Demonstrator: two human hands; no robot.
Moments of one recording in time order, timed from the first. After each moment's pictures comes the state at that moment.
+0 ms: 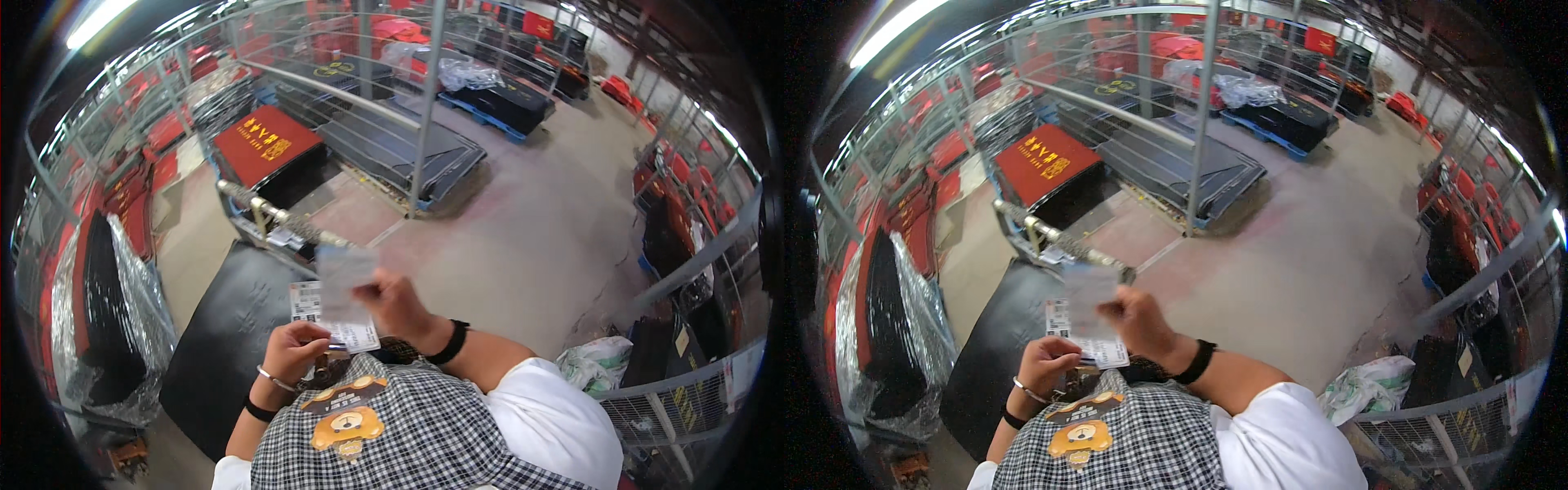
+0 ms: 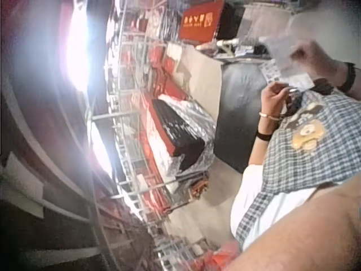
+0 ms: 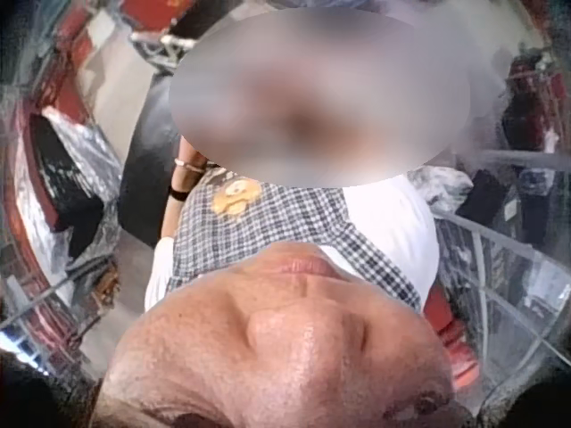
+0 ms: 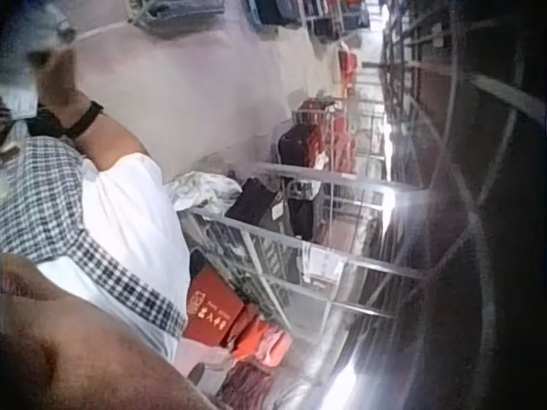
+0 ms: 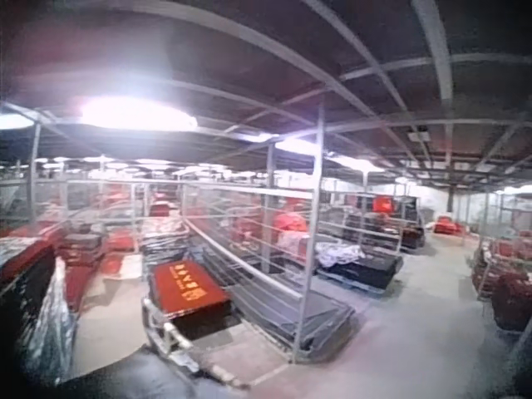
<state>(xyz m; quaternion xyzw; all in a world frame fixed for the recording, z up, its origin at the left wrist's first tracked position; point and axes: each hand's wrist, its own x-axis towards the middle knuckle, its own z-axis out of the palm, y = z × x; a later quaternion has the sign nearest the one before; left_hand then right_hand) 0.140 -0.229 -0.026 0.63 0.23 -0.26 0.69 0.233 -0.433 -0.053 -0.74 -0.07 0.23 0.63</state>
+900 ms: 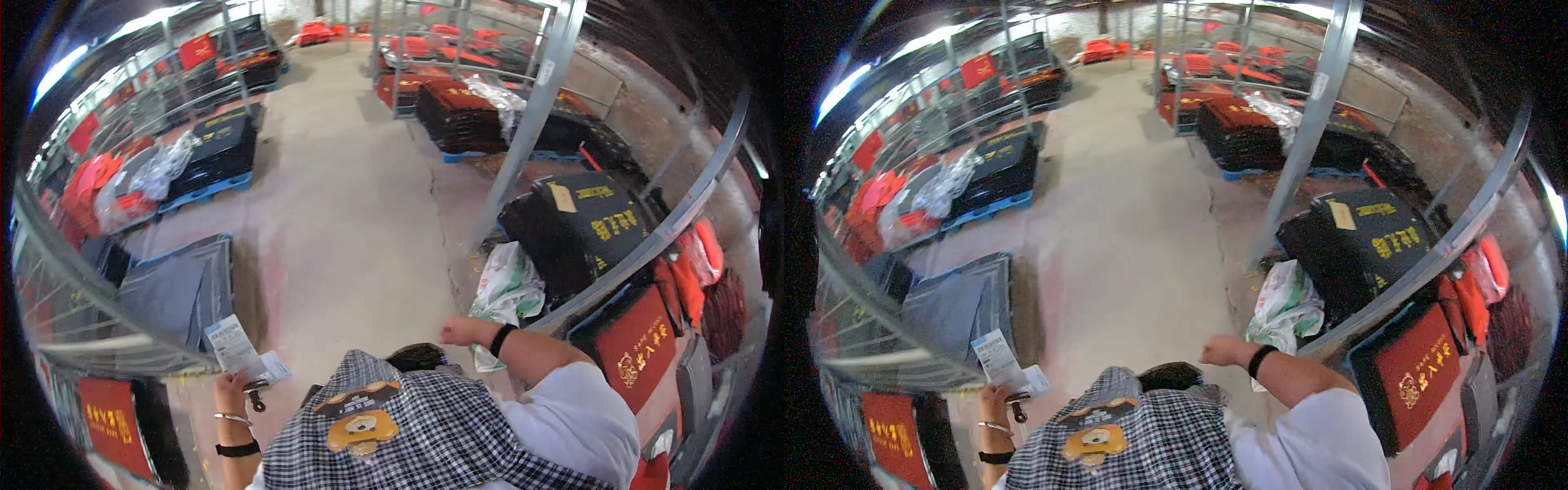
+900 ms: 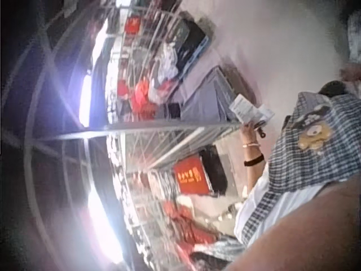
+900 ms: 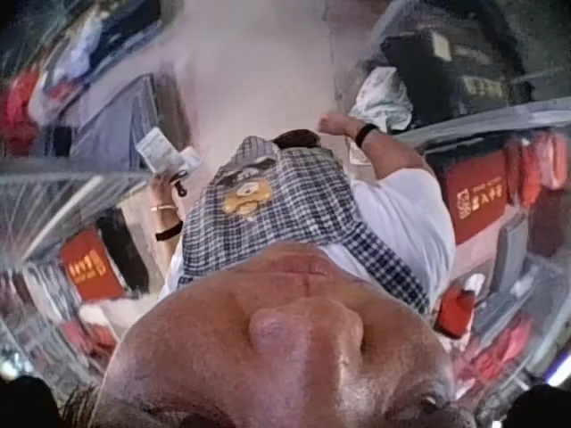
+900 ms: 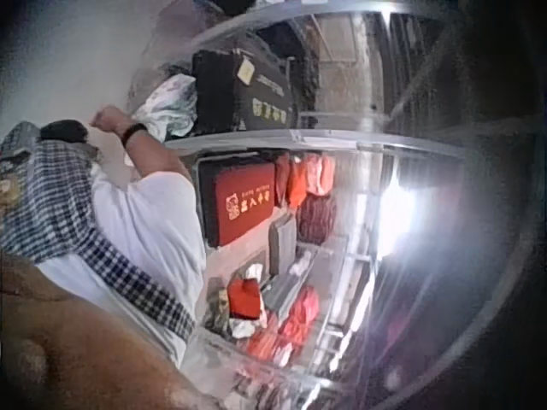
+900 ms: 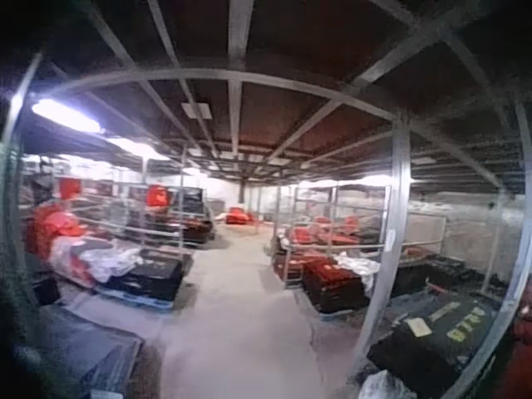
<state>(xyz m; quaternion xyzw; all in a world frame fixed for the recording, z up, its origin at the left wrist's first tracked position) 0.263 -0.224 -0.190 0.76 0.22 -0.25 0.56 0.096 -0.764 -0.185 -0.84 0.04 0.48 0.25</state>
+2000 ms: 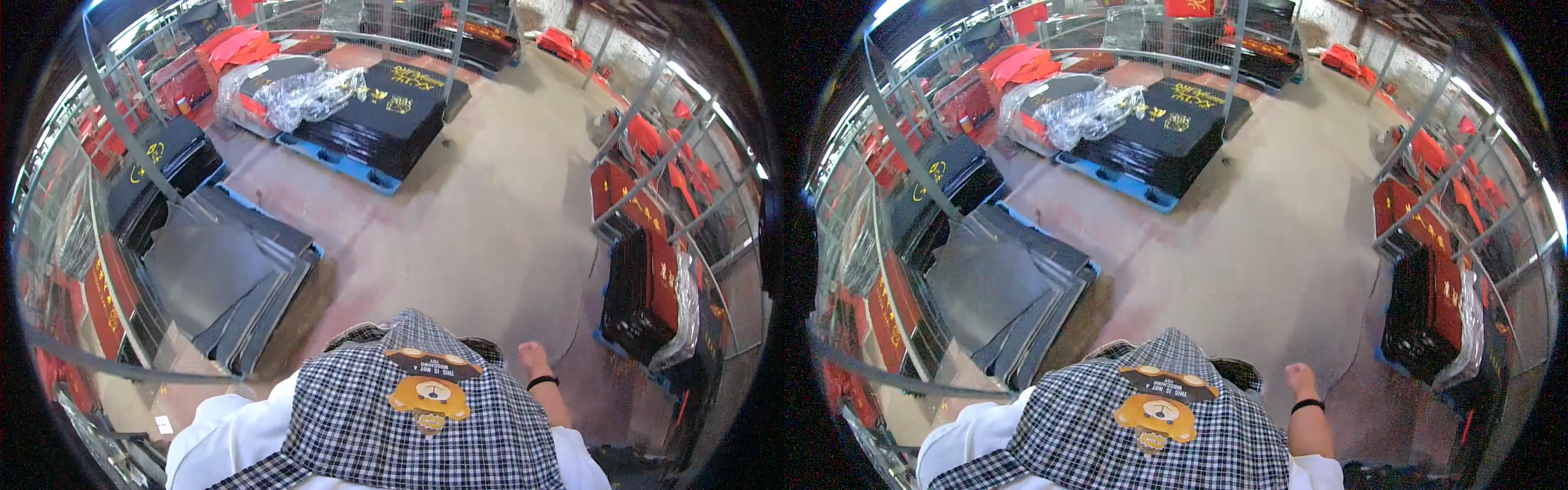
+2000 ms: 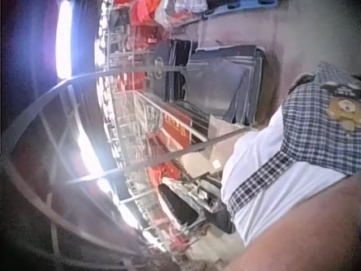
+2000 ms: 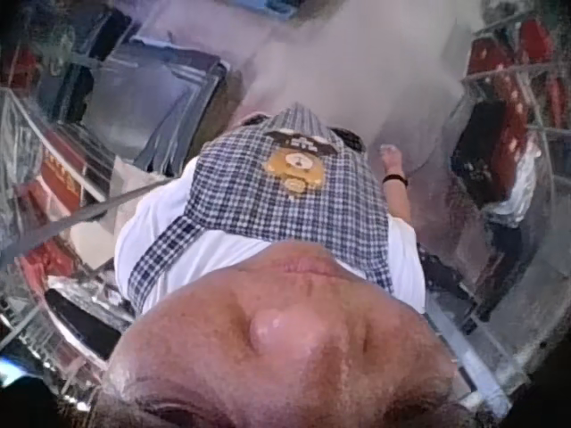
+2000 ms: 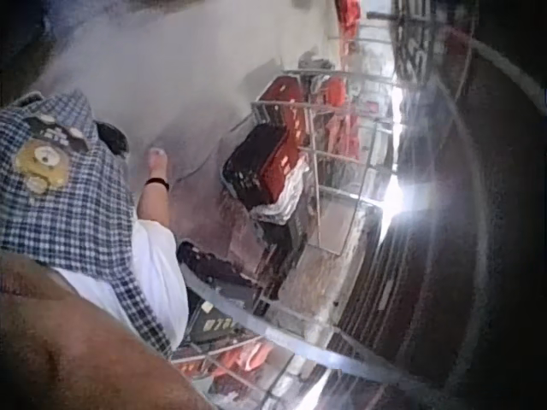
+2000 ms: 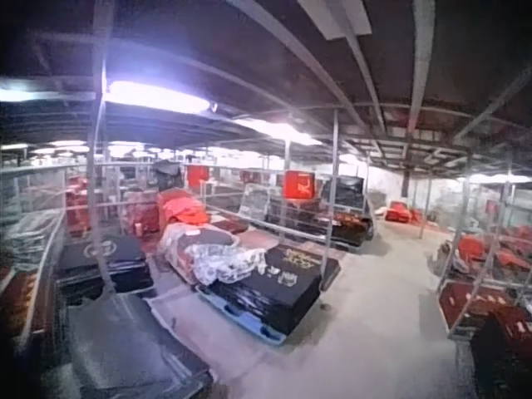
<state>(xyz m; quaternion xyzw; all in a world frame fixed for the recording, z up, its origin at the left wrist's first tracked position) 0.081 -0.040 -0.366 0.71 -0.03 -0.69 -0.14 -0.070 -0.895 -0.206 -0.79 0.52 0.18 0.28</state>
